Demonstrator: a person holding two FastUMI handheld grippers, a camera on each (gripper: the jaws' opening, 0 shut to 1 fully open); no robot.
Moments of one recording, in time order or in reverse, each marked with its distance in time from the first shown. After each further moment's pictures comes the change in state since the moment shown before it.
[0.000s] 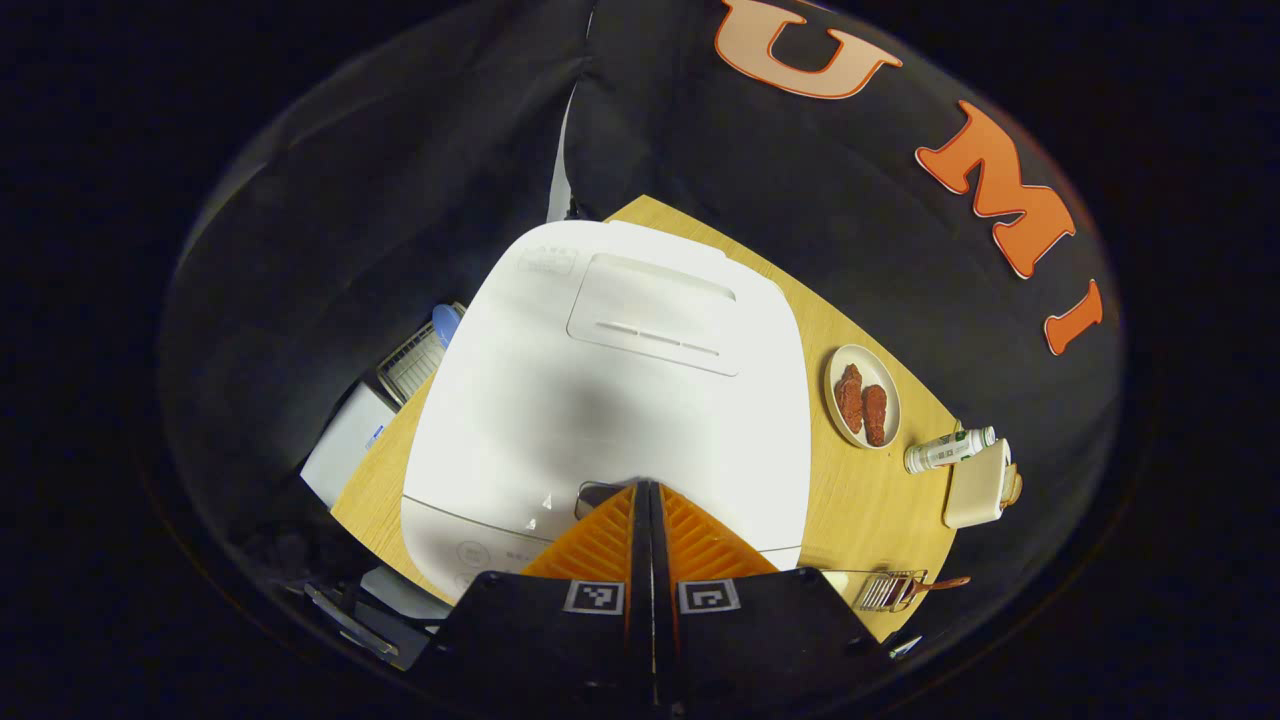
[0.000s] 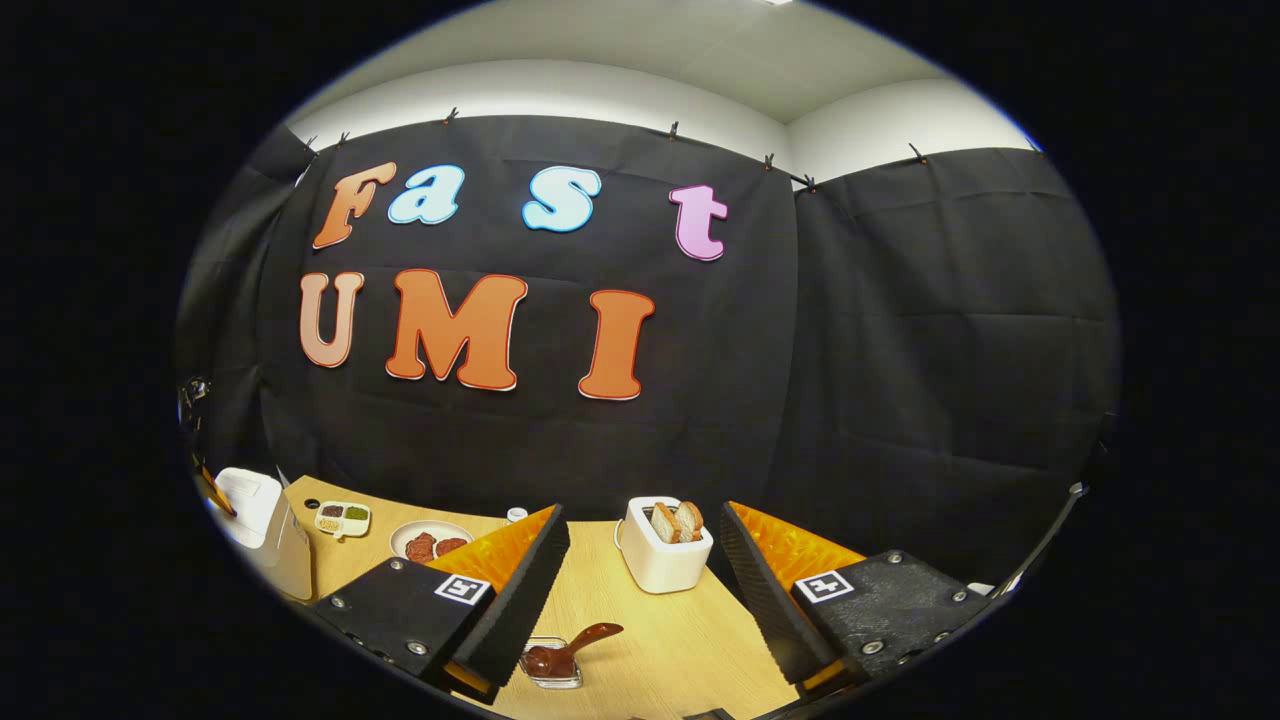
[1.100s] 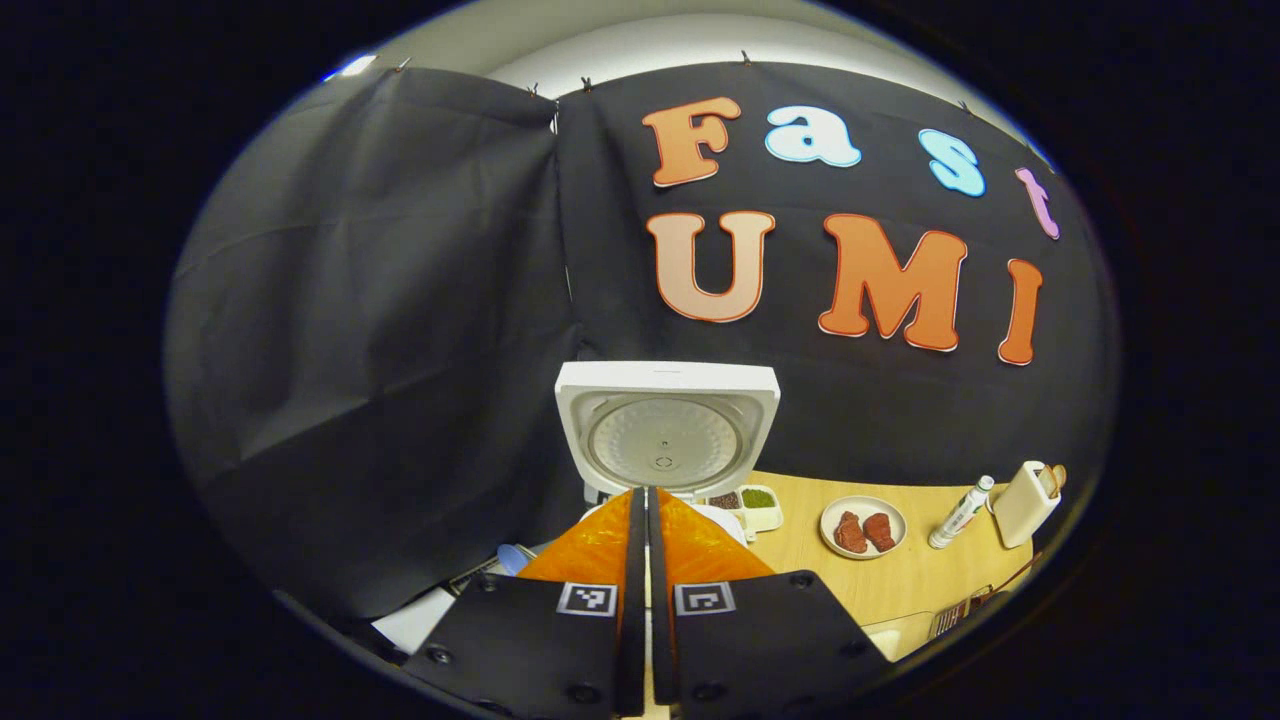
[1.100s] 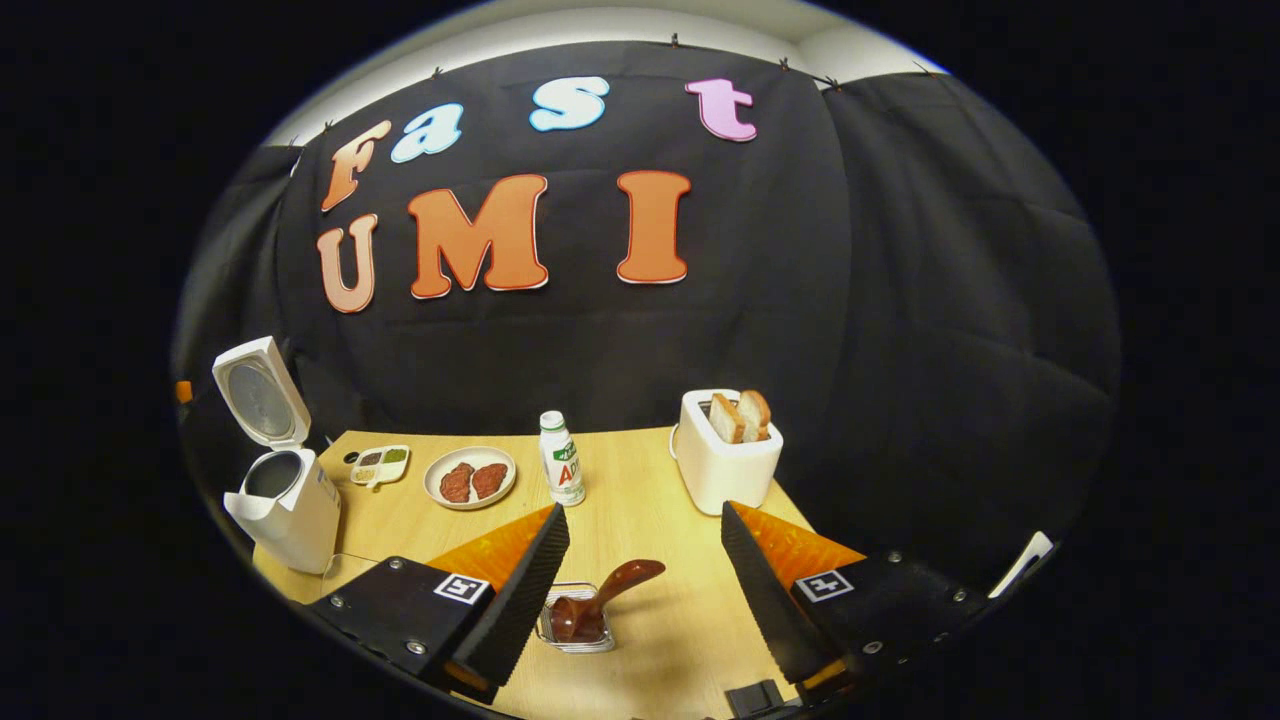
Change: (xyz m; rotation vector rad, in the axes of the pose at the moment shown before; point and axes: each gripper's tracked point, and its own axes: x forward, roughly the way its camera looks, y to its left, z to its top) left arm -0.198 -0.037 0.062 0.266 -0.834 0.141; right arm 0.049 0.030 -0.136 0.100 0.302 0.192
